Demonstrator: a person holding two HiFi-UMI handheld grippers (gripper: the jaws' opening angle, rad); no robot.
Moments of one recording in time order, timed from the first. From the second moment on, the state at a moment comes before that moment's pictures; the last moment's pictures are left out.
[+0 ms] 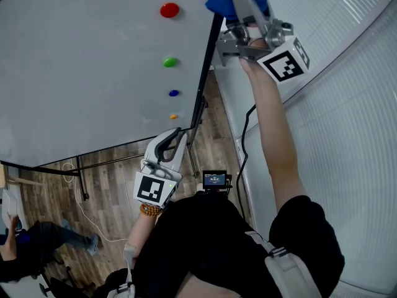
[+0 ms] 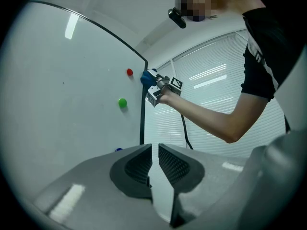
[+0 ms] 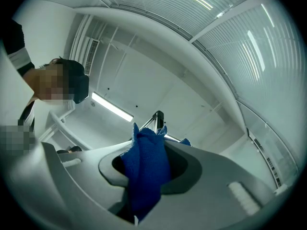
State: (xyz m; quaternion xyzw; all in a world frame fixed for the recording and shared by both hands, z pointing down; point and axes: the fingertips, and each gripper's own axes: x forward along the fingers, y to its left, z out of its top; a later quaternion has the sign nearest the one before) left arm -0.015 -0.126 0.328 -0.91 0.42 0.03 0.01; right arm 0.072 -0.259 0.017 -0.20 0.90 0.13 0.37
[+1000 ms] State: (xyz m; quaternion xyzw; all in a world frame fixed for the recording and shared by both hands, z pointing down) left arm -0.009 -0.120 0.299 -0.91 0.40 0.05 0.02; right arm 0.065 -0.260 0.031 -0.22 0.90 0.11 0.36
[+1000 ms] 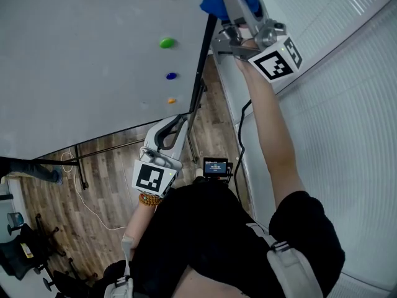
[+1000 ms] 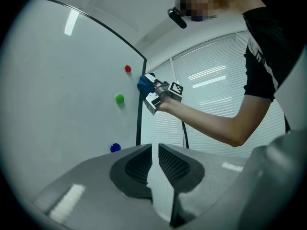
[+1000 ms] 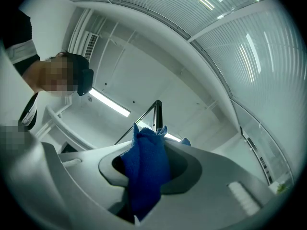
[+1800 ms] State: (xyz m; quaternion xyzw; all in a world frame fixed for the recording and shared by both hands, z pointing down) left arm -0.009 -0.121 0.348 -0.91 0.40 0.02 -0.01; right arm 0.065 -0.262 0.106 -0.24 0.90 0.11 0.35
